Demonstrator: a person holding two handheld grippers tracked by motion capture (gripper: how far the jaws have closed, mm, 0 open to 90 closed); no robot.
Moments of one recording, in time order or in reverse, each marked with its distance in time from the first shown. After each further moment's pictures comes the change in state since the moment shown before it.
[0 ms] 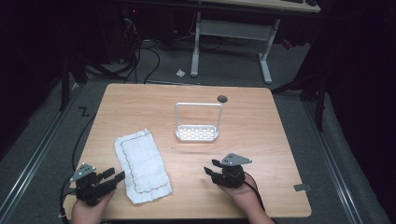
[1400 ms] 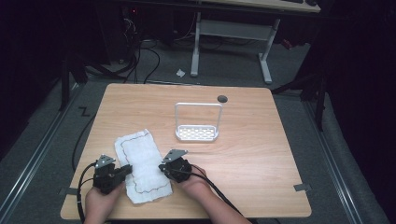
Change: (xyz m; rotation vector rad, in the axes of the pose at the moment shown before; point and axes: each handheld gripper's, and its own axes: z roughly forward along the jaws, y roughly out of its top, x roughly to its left) left arm -0.006 0.011 0.050 0.158 0.049 0.075; right arm 0.094 0.060 0.116 0.135 0.180 -0.184
